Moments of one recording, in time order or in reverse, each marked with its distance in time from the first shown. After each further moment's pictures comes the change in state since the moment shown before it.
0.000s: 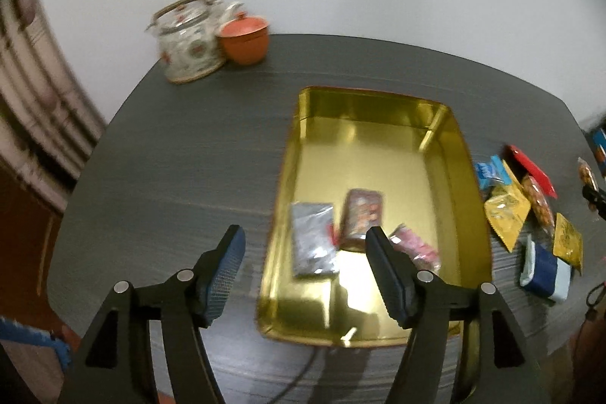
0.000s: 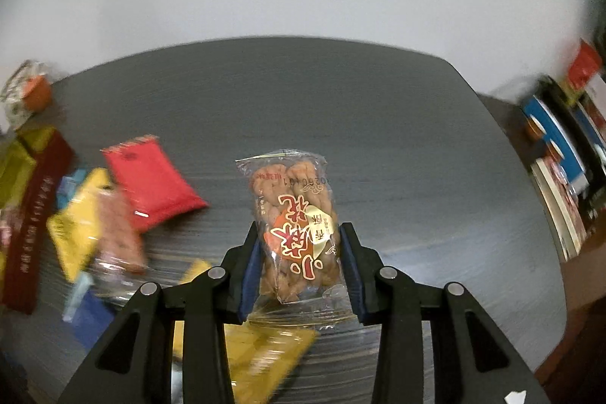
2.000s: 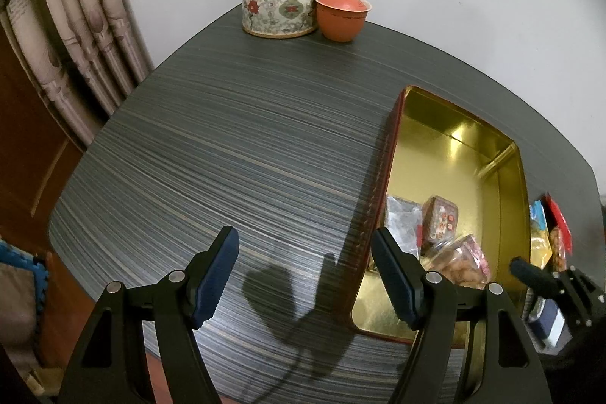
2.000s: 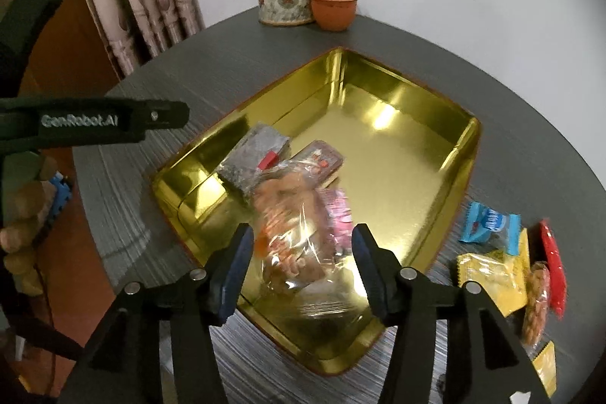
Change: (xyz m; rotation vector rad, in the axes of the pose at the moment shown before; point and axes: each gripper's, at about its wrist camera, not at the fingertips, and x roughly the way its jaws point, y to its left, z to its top) left arm 0.007 0.065 -0.004 -0.259 0.069 0.058; right arm -0.048 0.296 -0.028 -0.545 0.025 0.490
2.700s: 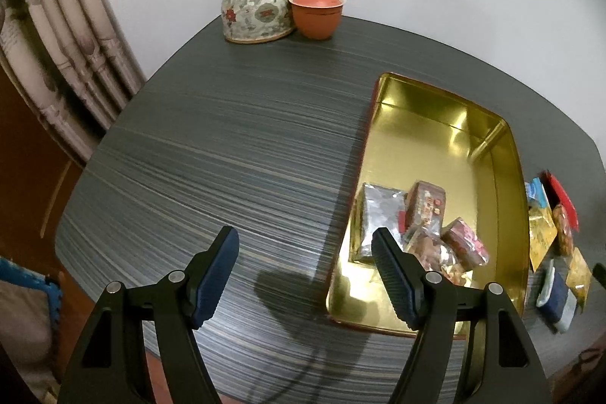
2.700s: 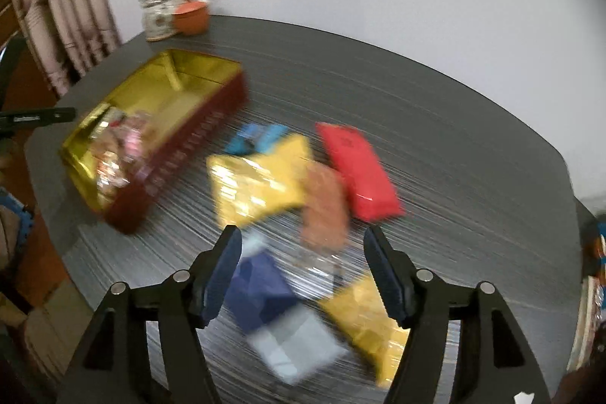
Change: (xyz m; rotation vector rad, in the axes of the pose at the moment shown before) left arm -0.002 -0.028 -0.009 0.085 -0.008 0.026; right arm -0.103 -0.178 -0.097 0.164 0.030 -0.207
